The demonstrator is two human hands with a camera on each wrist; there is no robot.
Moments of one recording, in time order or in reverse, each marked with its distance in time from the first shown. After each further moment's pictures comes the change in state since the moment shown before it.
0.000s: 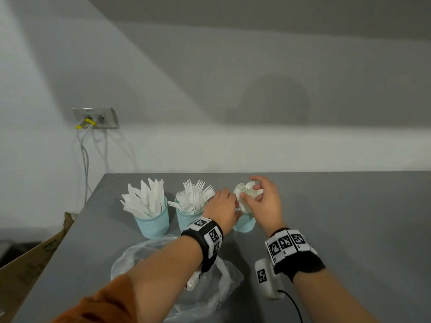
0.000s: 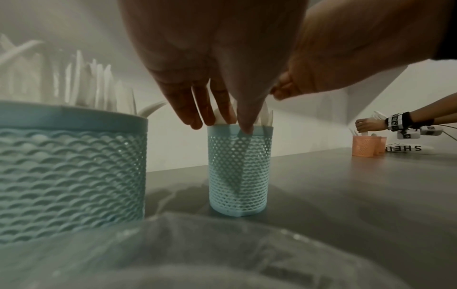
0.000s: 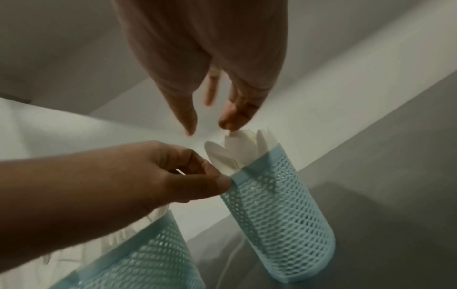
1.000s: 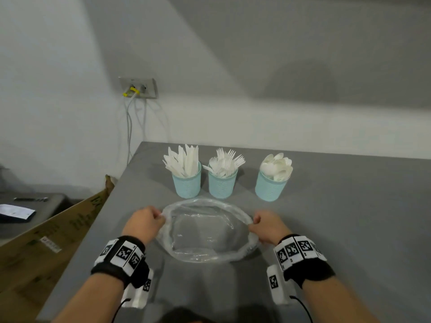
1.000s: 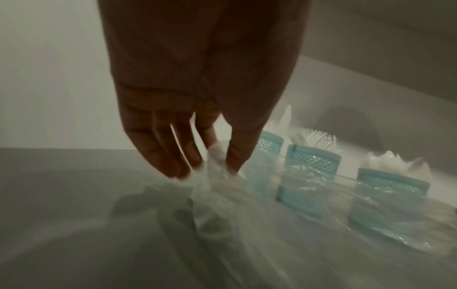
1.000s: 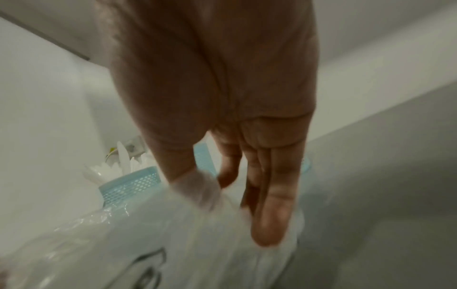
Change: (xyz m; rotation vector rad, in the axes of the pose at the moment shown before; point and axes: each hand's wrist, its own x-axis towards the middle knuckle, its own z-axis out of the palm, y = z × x) left_hand -0.215 -0.142 -0.063 -0.235 -0.107 -0.846; right_hand -0.111 0.001 0.029 -0.484 -0.703 0.281
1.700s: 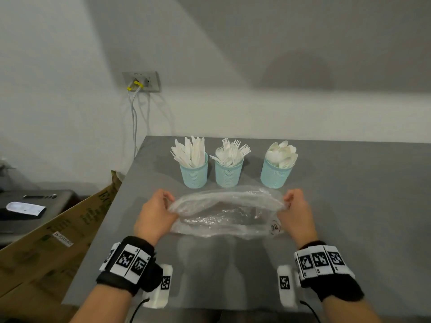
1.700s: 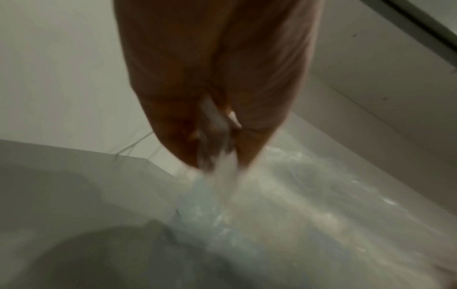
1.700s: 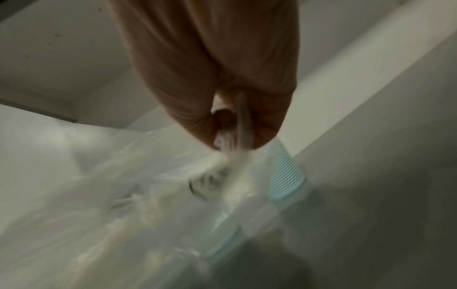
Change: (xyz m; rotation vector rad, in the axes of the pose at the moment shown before) left_hand -0.043 0.012 -0.024 -0.330 0.065 0.159; right_hand -0.048 0.007 -0.003 0.429 0.504 0.027
